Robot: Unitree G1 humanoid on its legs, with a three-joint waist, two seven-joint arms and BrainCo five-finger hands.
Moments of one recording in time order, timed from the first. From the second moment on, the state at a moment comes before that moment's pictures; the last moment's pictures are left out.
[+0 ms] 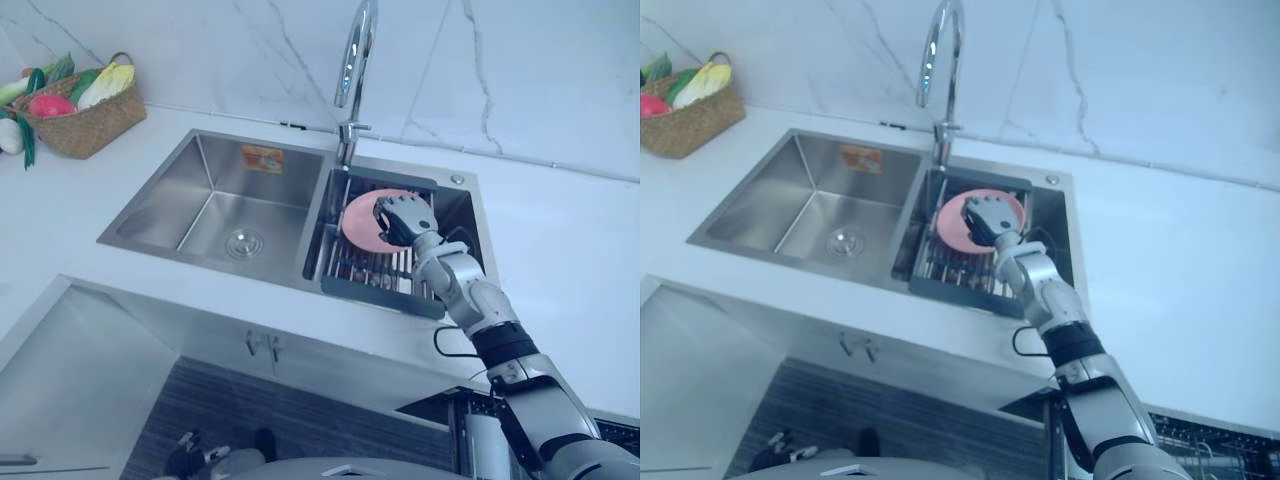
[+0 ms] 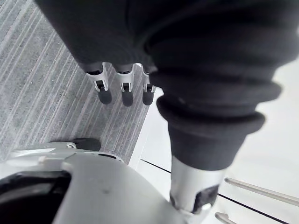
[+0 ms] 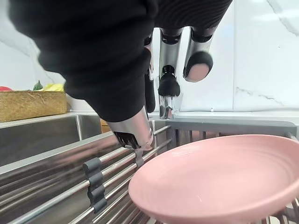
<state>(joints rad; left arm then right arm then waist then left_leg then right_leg) 0.27 0.14 0.12 0.92 -0.09 -0.12 -0.16 -0.51 -0.48 0.22 0.36 -0.94 -0.16 -0.03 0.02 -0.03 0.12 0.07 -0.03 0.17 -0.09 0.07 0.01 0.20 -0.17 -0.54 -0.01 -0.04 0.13</state>
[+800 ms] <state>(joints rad) 0.27 0.14 0.12 0.92 -0.08 -0.12 -0.15 -0.44 -0.48 0.18 0.37 -1.00 -0.10 0.04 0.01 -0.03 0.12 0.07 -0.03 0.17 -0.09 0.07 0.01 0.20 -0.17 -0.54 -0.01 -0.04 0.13</state>
